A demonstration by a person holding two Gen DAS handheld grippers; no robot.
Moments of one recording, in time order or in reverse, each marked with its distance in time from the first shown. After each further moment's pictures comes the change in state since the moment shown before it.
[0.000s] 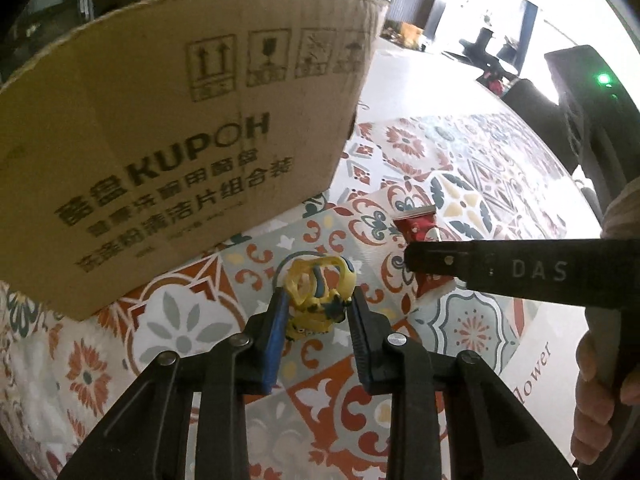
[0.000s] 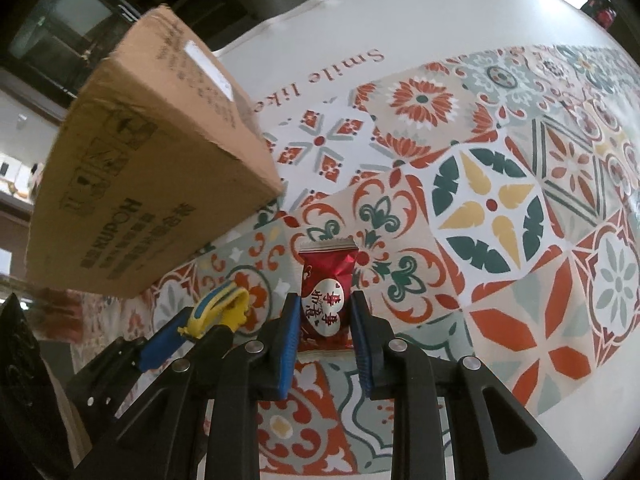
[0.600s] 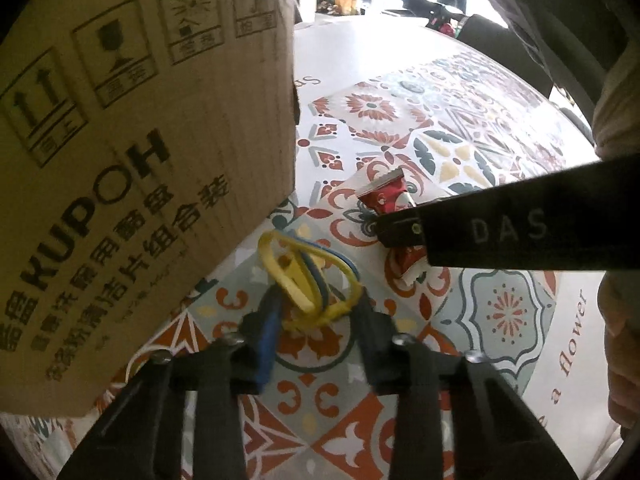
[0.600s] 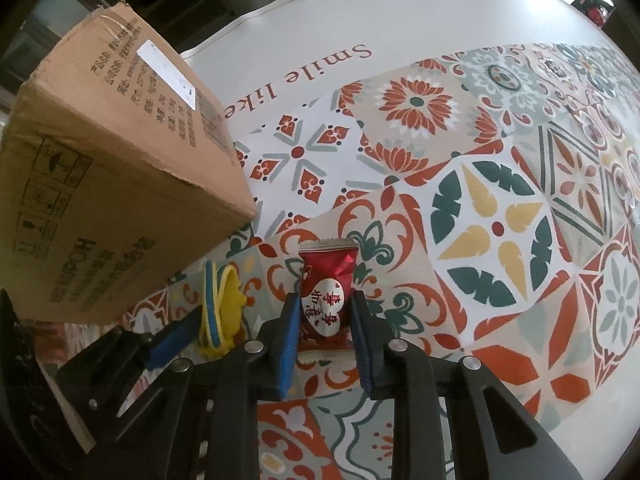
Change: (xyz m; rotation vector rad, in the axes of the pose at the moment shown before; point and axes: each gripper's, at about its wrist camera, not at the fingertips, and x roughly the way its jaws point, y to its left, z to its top) left arm 0.048 -0.020 0.024 0.285 0.061 -0.014; right arm 0.038 0.012 0.028 0.035 0.018 -0.075
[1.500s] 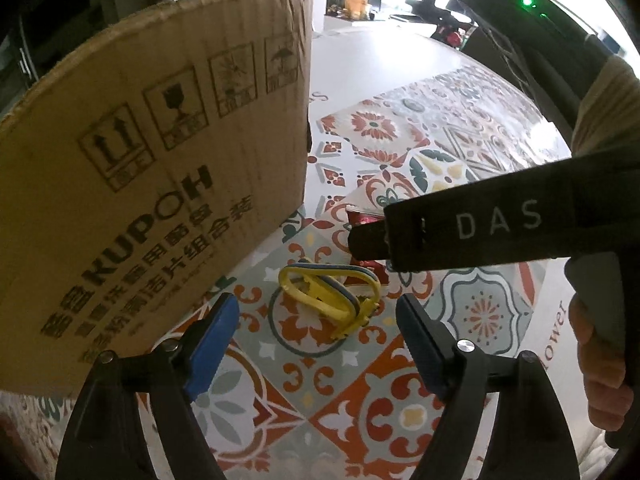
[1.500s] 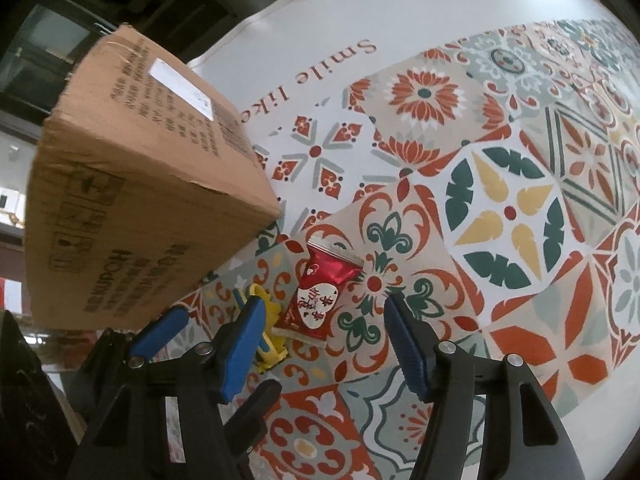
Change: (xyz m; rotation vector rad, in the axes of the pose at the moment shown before) left arm -0.052 0.008 -0.017 -0.052 -0.002 0.006; right arm -0.033 -0.024 0.000 0.081 0.035 0.088
